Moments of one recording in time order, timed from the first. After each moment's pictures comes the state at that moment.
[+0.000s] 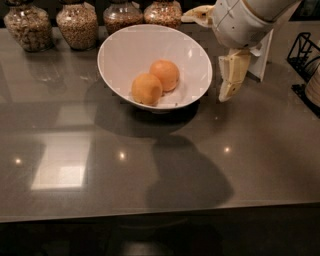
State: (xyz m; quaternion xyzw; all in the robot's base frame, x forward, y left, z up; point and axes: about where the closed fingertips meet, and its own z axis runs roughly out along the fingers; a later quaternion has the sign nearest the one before) arm 0.549 -0.100 0.991 -0.82 0.50 -0.05 0.28
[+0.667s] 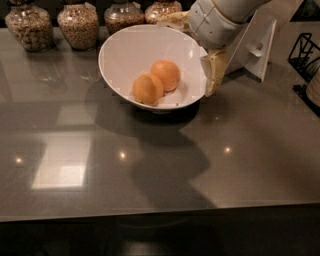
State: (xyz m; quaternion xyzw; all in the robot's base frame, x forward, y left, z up) arm 0.578 -0.064 0.974 -0.87 0.40 -0.05 0.27
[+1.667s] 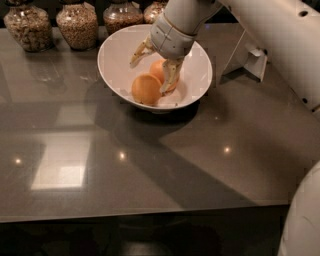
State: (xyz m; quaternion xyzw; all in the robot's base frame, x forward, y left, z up) arm 0.612 0.008 0.921 -0.94 0.25 -0.01 0.24
